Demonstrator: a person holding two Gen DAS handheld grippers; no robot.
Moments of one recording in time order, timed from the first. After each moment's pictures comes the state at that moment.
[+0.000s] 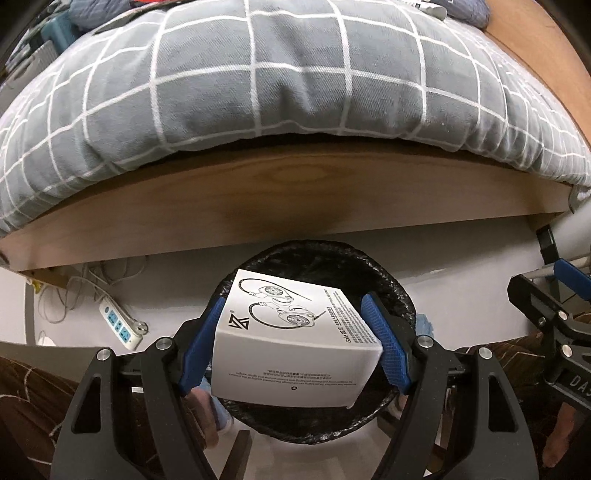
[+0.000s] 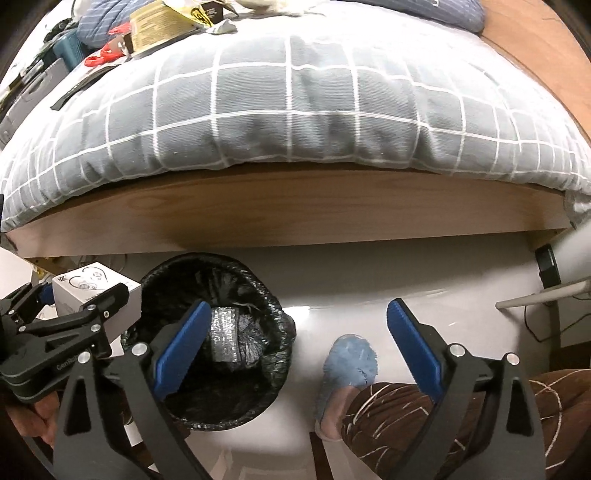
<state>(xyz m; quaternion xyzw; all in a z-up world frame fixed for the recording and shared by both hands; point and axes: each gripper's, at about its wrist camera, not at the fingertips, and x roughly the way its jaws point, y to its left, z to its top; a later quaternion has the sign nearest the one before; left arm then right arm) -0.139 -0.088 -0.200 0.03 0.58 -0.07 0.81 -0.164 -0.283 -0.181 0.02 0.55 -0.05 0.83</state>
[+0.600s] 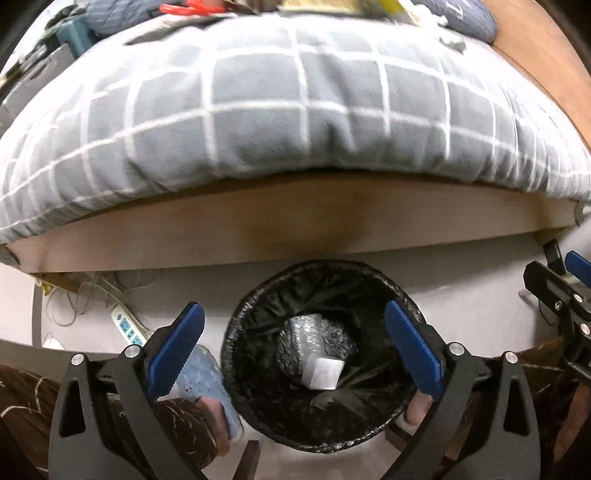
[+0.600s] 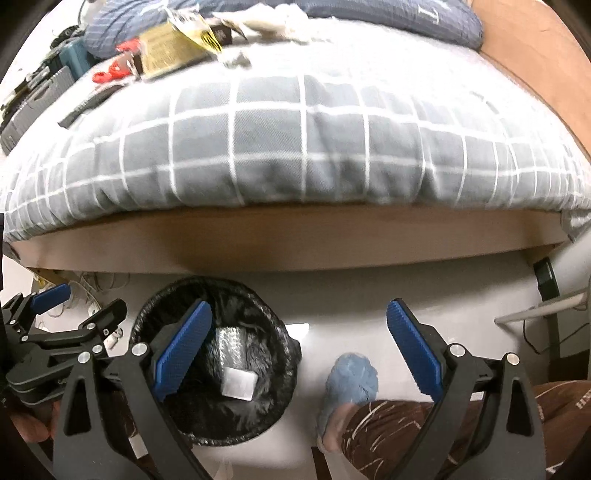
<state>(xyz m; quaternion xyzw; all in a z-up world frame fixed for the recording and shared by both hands) -0.135 -0.053 -0.187 0.03 0.55 -0.04 0.83 -0.155 -0.267 -0.156 0.01 0.52 -0.04 0.85</state>
